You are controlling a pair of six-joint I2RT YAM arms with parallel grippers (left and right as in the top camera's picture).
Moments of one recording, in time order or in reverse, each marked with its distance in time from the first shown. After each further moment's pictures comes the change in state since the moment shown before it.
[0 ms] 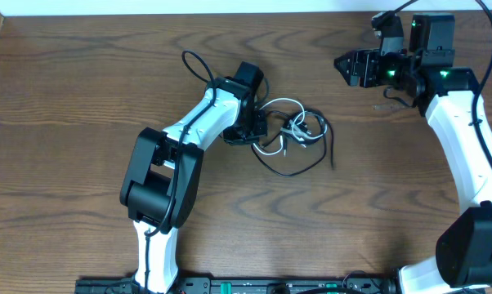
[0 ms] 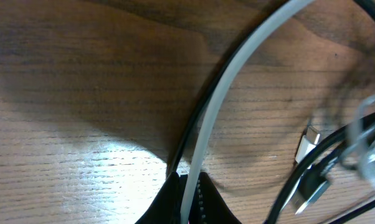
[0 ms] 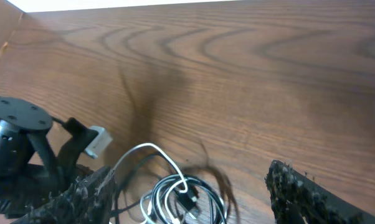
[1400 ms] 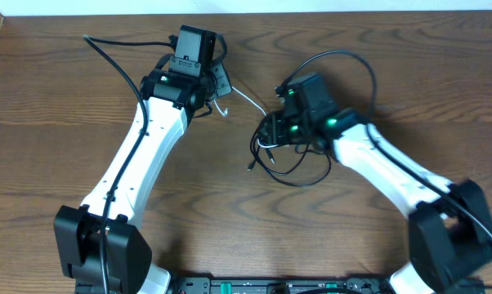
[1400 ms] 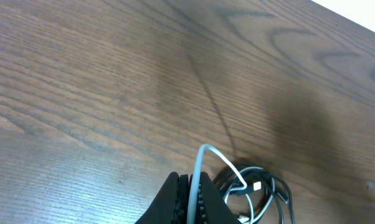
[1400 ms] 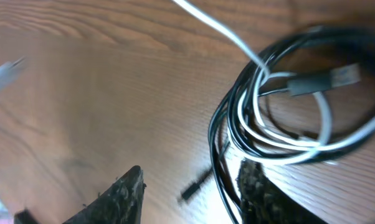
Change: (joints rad) left arm 0.131 -0.420 -0.013 0.108 -0.275 -0.084; right arm 0.506 0.092 -0.257 0.160 0.174 0.463
